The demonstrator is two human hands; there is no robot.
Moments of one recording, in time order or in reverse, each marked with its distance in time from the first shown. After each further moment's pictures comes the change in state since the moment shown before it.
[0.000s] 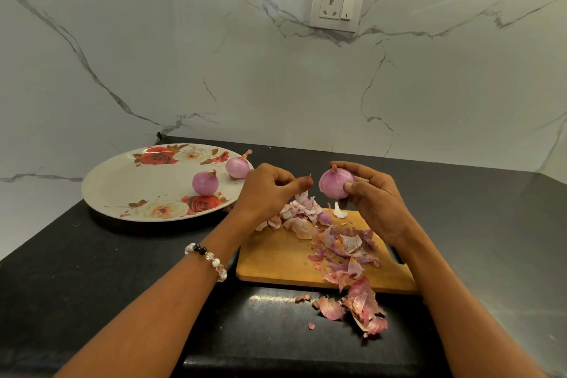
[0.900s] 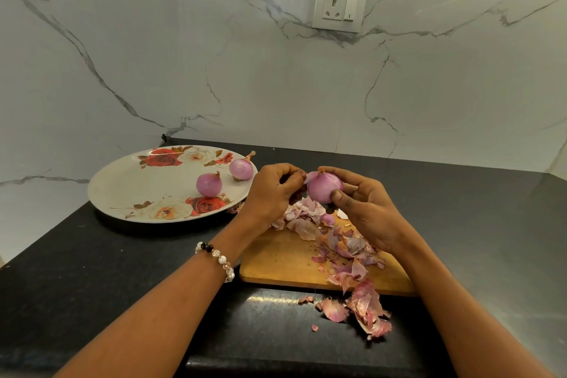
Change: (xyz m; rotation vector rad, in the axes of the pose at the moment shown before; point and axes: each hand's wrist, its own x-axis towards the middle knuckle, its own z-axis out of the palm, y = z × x) left_hand 0.002 -0.002 0.007 -0.240 0.018 0.024; right_hand -0.006 0.002 0.016 0.038 -0.139 -0.021
